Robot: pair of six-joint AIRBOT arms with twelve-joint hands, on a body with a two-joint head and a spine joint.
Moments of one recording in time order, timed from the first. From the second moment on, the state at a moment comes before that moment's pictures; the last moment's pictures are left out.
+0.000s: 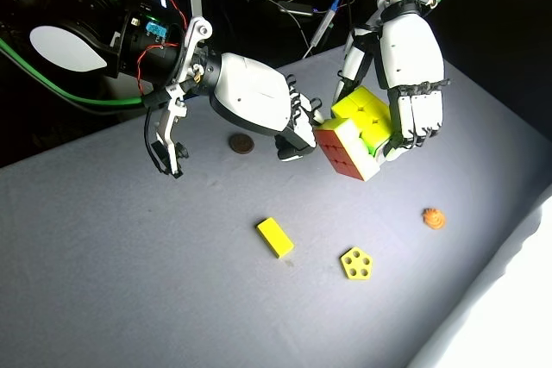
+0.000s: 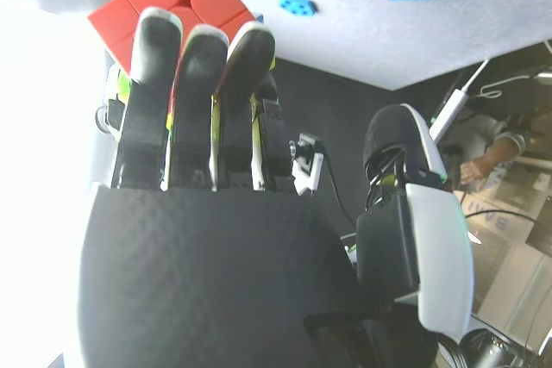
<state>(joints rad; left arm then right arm) 0.05 -1.08 0.82 -1.97 -0.59 2.71 -0.45 -0.78 0.69 0.11 0.29 -1.28</state>
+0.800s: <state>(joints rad) 0.04 -1.08 0.82 -1.96 -0.59 2.71 -0.47 -0.84 0.74 0.11 0.28 -1.31</state>
